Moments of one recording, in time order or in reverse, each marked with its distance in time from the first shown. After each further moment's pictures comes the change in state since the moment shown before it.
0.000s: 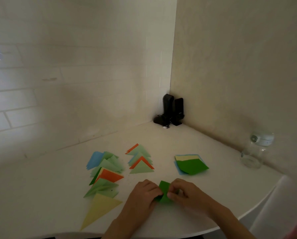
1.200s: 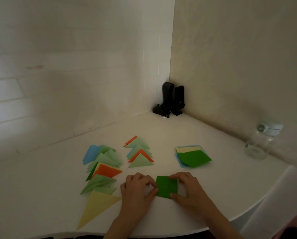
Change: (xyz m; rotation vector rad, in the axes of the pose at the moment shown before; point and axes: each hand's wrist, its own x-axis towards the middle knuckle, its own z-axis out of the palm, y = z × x) left_hand 0.002 0.011 -0.005 -0.019 -0.080 -0.631; right_hand 0.001 0.028 0.038 0.011 0.283 0.081
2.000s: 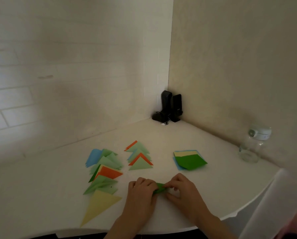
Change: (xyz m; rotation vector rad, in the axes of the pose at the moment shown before) left_hand -0.010 0.002 0.003 0.148 0.040 0.337; right_hand -0.010 -0.030 -0.006 -0.031 0.045 -0.093
